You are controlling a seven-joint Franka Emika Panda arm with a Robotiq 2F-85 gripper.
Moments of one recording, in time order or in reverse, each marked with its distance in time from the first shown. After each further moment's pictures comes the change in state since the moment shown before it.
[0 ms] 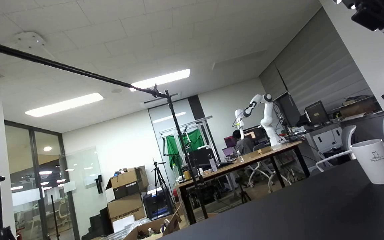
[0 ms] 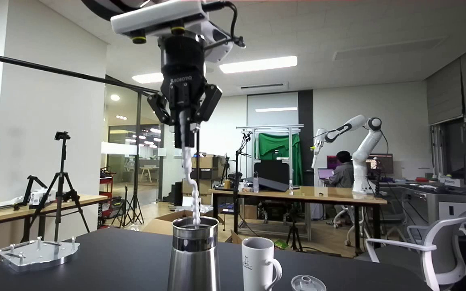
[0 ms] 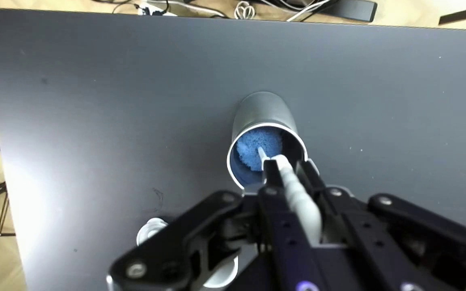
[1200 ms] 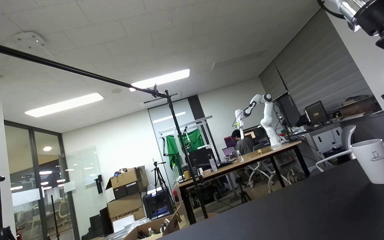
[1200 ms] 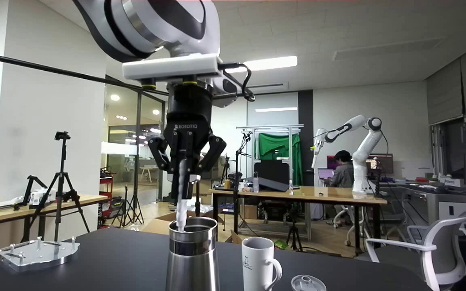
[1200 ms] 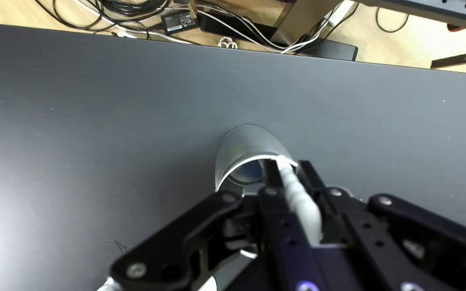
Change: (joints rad) arm 0.017 0.177 -0.056 -0.049 0.006 0.091 -0.076
